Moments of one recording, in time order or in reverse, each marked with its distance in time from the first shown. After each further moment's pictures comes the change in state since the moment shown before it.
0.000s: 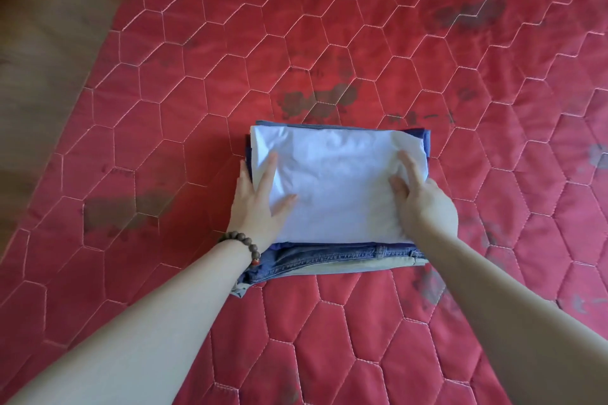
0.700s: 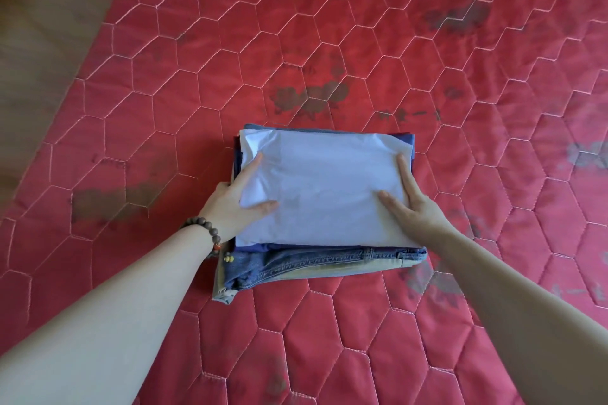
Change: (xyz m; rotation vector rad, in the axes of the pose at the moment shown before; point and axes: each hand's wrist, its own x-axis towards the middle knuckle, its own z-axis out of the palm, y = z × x) left_hand 0.002 -0.029 -0.024 -0.042 -0.195 -0.128; right_hand -0.017 0.030 -0.008 0.440 -0.312 -0.005
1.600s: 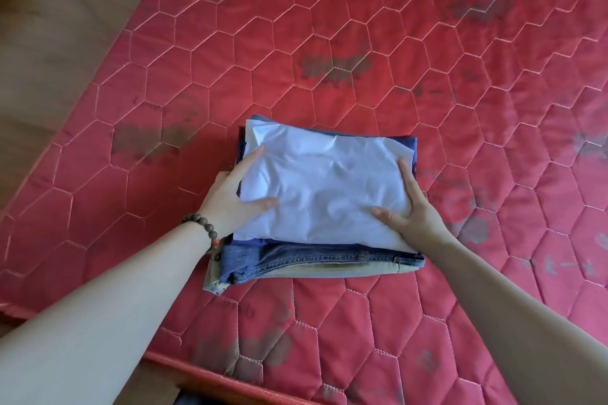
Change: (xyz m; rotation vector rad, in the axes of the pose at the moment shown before) left_hand -0.100 -0.043 0.018 -0.212 0.136 0.083; right_hand -0.095 -0.003 0.032 0.089 -0.063 -0.097
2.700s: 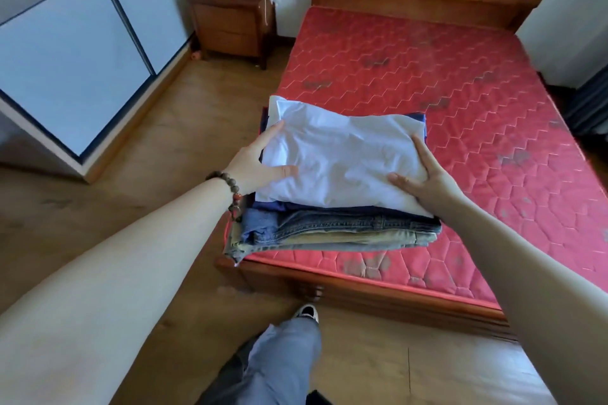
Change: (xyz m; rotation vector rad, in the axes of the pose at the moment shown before) left_hand -0.345 0.101 -0.394 0.031 -0.077 0.385; right_hand -0.398 -0.338 0.123 0.082 0.282 -0.177
